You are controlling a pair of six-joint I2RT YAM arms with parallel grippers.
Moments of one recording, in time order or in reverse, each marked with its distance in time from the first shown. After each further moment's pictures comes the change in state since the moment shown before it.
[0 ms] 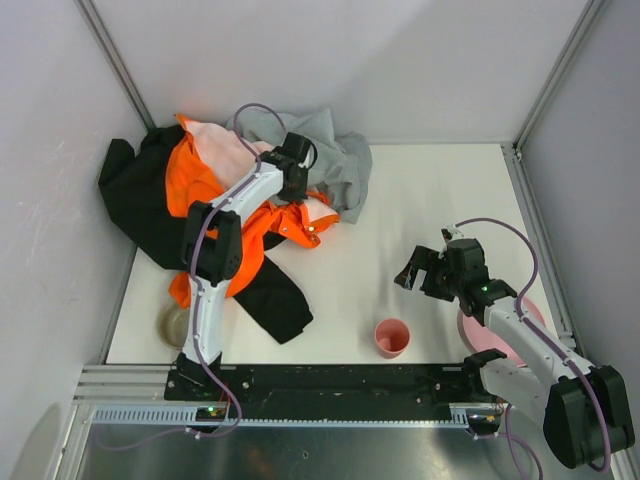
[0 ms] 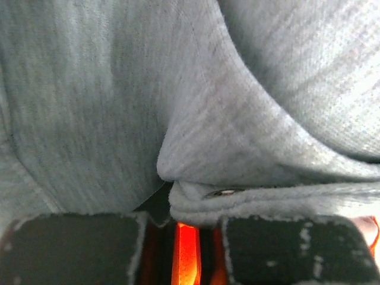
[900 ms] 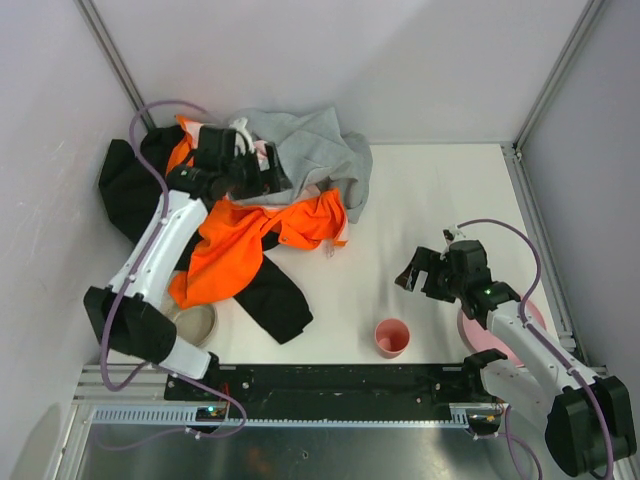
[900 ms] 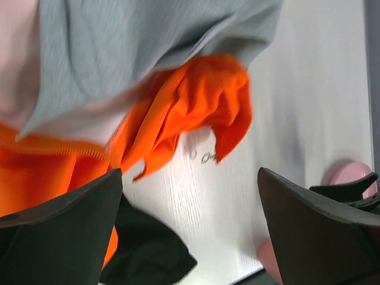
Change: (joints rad) left arm 0.097 -0.690 -0.319 0.005 0.349 -0.158; right arm 0.002 -0.047 0.000 -0.032 -0.001 0.001
